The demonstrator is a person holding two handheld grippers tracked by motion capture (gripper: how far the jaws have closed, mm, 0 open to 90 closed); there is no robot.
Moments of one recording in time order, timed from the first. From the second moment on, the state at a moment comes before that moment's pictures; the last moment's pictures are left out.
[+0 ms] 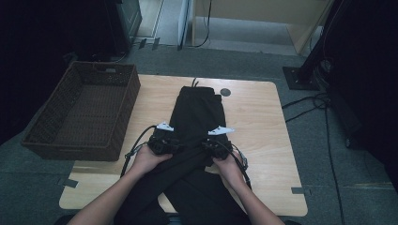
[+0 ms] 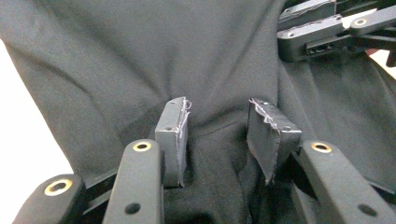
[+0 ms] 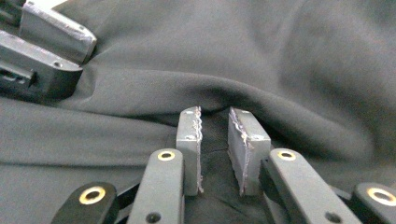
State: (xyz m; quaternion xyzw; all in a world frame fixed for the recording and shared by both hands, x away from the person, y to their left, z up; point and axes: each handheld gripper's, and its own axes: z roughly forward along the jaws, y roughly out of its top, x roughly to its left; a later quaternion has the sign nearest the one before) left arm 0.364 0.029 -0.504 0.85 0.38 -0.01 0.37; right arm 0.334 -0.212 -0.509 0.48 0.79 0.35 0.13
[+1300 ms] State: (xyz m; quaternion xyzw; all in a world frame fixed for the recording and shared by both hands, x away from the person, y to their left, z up) left arm 0.434 0.033 -0.462 0.81 0.42 0.03 0.41; right arm 0.416 -0.209 -0.479 0.50 0.76 0.39 0.15
